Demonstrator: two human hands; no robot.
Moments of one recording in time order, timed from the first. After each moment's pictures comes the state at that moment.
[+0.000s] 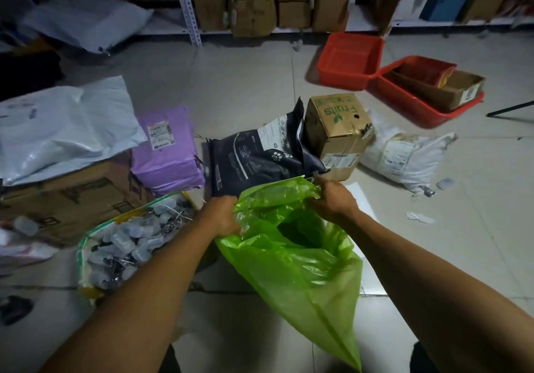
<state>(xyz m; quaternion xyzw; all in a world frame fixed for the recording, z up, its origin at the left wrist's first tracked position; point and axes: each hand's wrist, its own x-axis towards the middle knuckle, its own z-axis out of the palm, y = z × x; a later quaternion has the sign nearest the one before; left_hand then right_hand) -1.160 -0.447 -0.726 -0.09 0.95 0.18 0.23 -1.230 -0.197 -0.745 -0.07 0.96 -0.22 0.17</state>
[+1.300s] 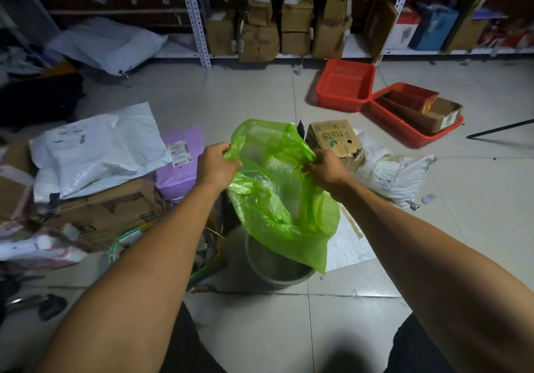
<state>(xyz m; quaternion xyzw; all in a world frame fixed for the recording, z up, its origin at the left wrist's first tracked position) -1.188 -0.462 -0.582 -0.21 0.88 0.42 -0.07 -1.243 -0.235 -0.605 0.00 0.88 -0.46 0.12</state>
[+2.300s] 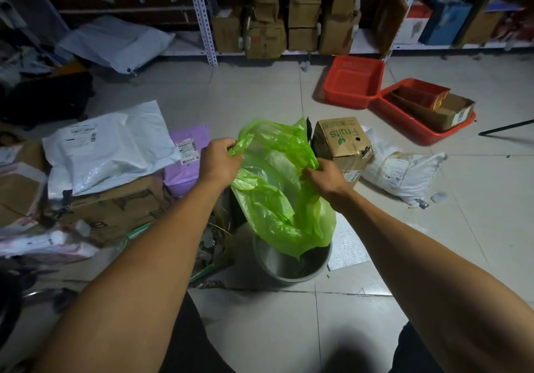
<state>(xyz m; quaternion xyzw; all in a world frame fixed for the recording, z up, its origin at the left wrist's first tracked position) -1.187 -0.473 -0.575 -0.18 0.91 0.37 -0.10 -1.223 -0.249 -0.618 0.02 0.85 -0.50 0.15</state>
